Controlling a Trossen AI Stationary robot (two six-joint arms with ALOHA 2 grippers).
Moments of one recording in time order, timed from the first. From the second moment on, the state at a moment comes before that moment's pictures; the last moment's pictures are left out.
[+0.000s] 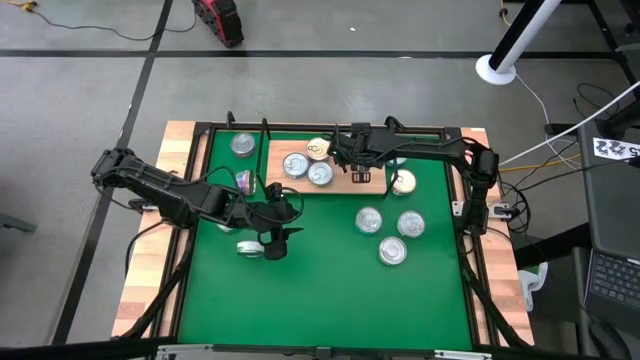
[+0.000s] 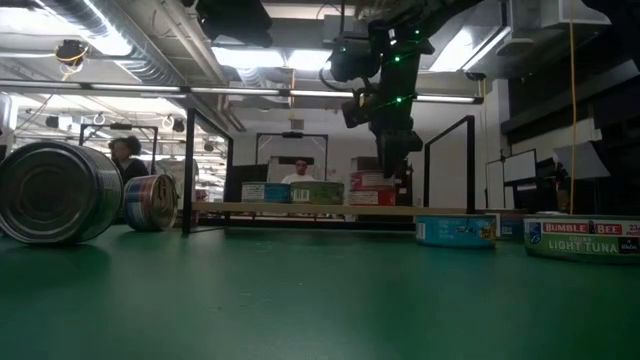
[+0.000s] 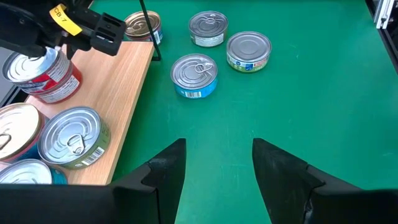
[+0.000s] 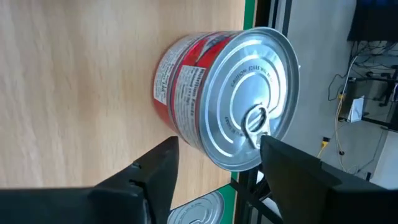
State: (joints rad) left arm -0.28 1.34 1.08 -0.46 -0.39 -0.23; right arm -0.31 1.89 1.53 -0.92 0.52 -0.42
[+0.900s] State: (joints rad) left arm -0.44 1.34 1.08 -0.71 -0.23 -0.50; right arm -0.11 1.84 1.53 -1.04 0.54 -0.32
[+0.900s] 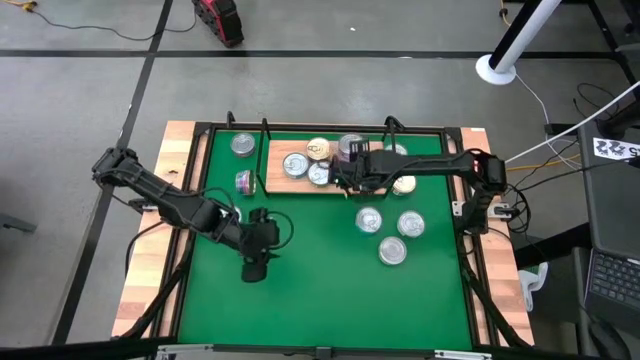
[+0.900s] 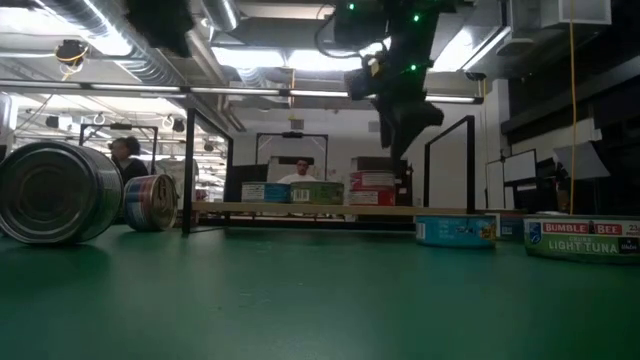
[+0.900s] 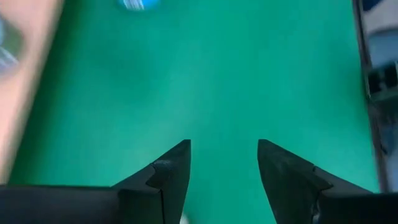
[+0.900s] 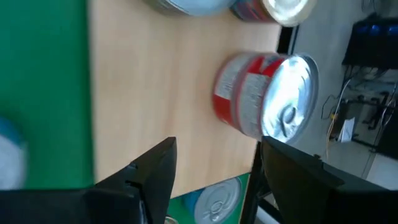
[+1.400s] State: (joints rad) left arm -0.46 1.35 1.08 -0.92 -0.20 -0.74; right arm 0.08 1.84 1.53 -1.05 0.54 -0.29
